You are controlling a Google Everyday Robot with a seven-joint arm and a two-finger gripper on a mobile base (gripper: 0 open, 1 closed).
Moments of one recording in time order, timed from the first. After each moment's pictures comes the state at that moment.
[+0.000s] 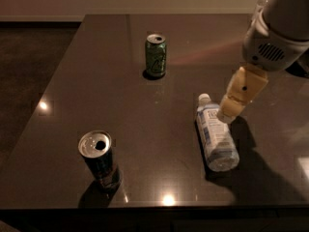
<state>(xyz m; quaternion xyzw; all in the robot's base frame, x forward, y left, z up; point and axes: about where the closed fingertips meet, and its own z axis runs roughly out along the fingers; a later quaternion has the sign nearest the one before) 0.461 -0.174 0.958 -0.49 0.86 -0.02 0.14</state>
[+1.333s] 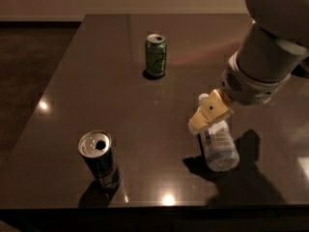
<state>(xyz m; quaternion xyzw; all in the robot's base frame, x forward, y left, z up) 0.441 -0.165 0.899 -0.22 0.97 -0.01 0.11</state>
